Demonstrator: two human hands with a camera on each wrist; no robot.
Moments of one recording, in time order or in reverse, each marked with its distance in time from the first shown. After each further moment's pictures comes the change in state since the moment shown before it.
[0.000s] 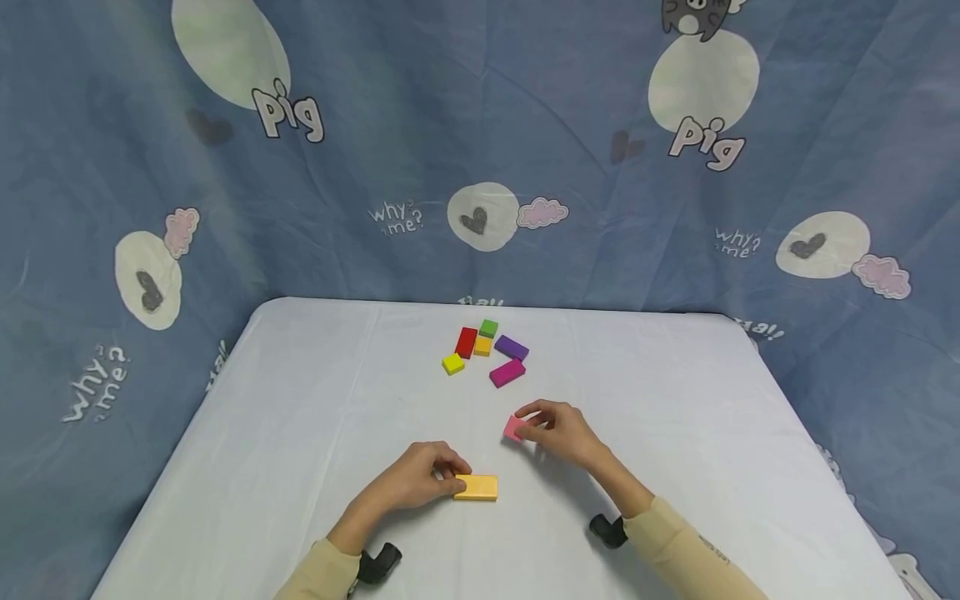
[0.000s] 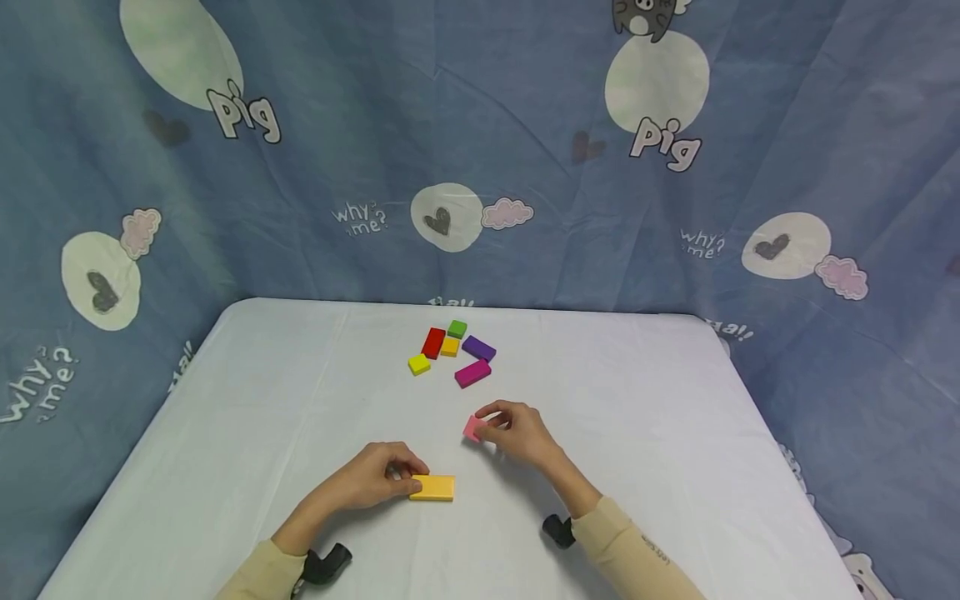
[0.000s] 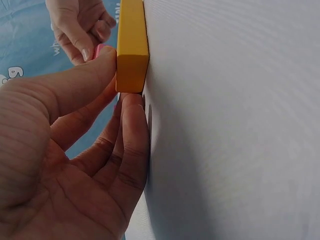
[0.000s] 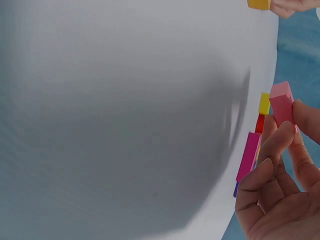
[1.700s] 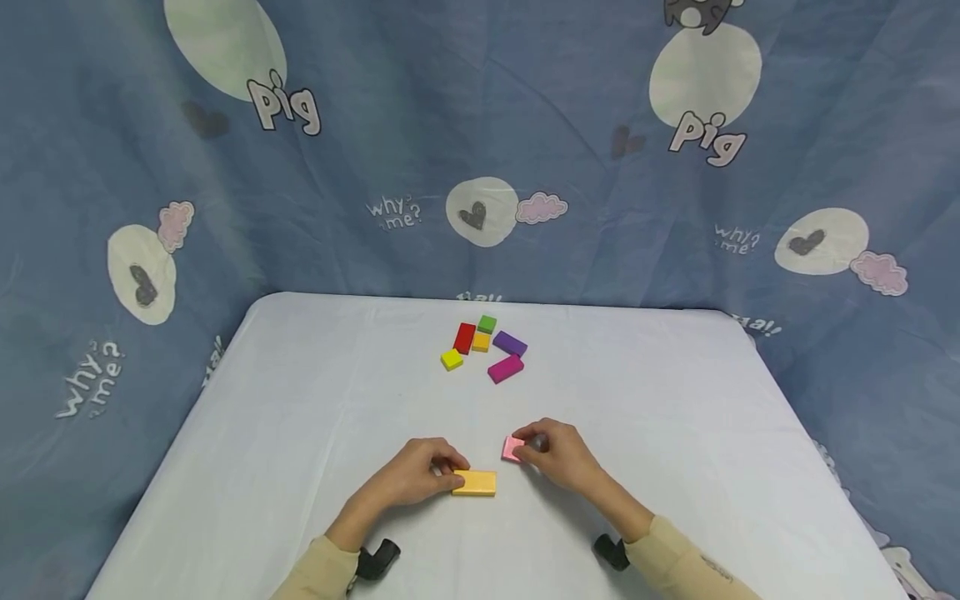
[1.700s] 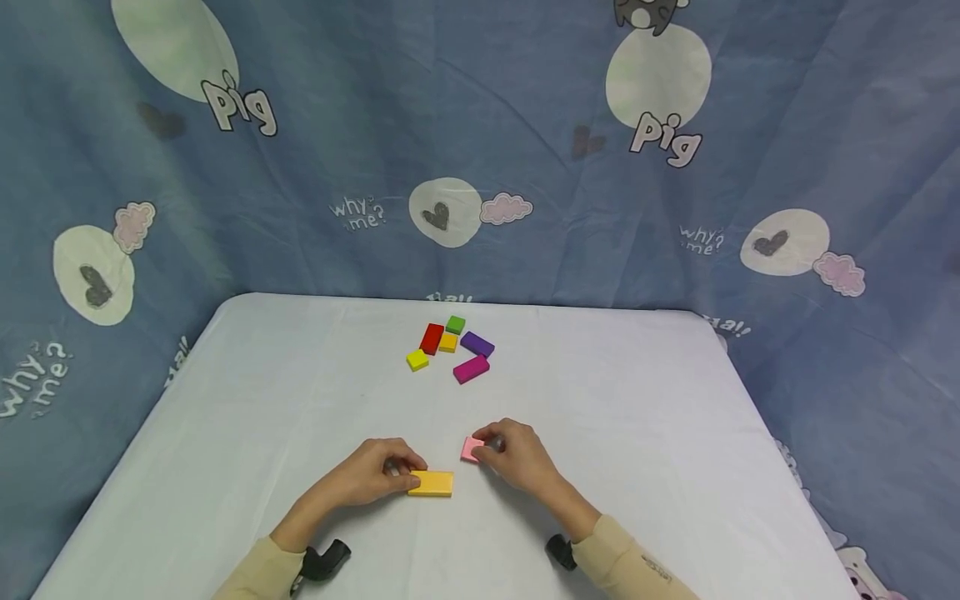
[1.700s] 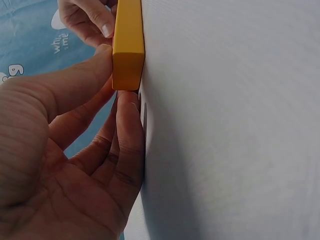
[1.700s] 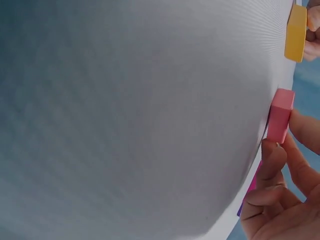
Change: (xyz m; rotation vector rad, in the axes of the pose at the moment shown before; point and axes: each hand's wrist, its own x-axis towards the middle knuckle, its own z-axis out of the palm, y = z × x) left_hand -0.001 -0.001 0.002 -0.005 0.018 -0.004; right_hand -0.025 0.011 0.022 -0.130 0.052 -0.132
